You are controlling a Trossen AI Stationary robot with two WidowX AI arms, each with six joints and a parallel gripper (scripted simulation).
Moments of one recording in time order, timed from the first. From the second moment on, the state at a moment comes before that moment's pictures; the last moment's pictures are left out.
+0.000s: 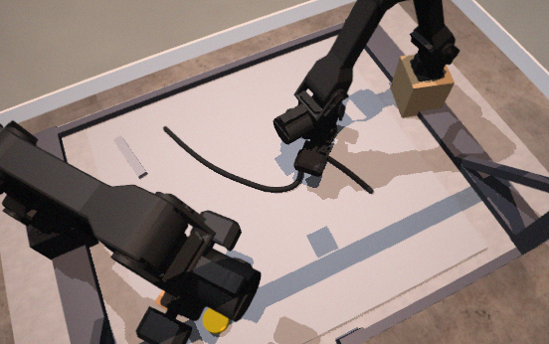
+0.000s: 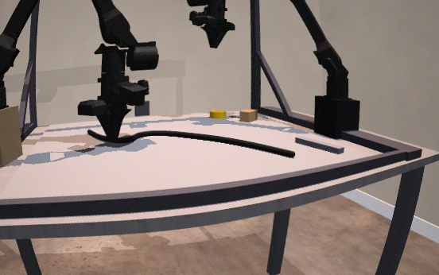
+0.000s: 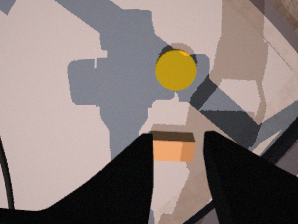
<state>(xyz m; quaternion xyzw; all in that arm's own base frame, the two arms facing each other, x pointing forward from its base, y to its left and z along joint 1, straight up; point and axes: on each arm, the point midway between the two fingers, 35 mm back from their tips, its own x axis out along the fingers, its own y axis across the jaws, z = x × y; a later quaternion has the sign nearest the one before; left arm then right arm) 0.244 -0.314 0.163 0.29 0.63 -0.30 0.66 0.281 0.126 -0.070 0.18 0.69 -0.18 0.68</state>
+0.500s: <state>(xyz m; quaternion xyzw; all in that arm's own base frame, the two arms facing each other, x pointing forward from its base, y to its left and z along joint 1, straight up) 0.244 -0.314 0.163 0.29 0.63 -0.30 0.66 0.303 0.118 -0.069 0.18 0.68 -0.18 0.68</state>
